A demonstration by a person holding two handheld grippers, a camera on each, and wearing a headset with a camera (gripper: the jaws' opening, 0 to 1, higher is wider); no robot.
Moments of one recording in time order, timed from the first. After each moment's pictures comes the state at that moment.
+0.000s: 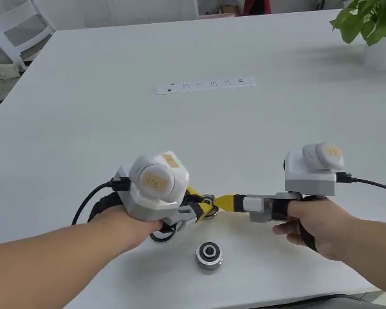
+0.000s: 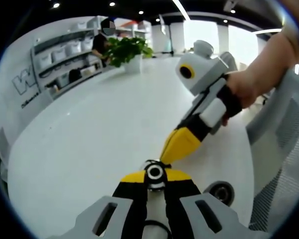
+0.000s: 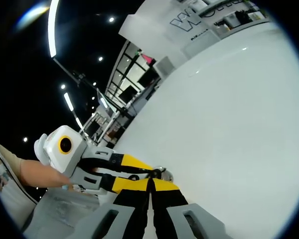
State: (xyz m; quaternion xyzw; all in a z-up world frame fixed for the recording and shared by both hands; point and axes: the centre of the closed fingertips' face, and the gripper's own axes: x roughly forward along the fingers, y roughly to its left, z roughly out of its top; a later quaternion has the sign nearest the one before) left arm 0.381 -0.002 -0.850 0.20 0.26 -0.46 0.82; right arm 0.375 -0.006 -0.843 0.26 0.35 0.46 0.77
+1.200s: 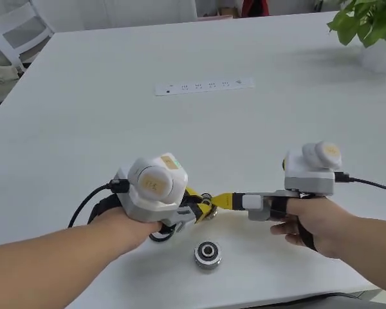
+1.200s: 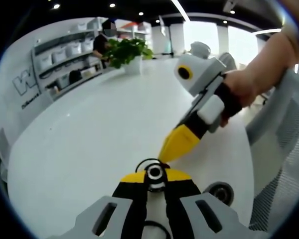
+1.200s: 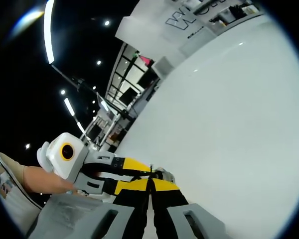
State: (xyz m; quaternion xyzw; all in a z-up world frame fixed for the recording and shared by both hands) left arm 0.380 -0.004 -0.849 0.20 0.26 -0.47 0.82; right arm 0.377 -0.008 -0.841 0.28 0.35 0.45 0.77
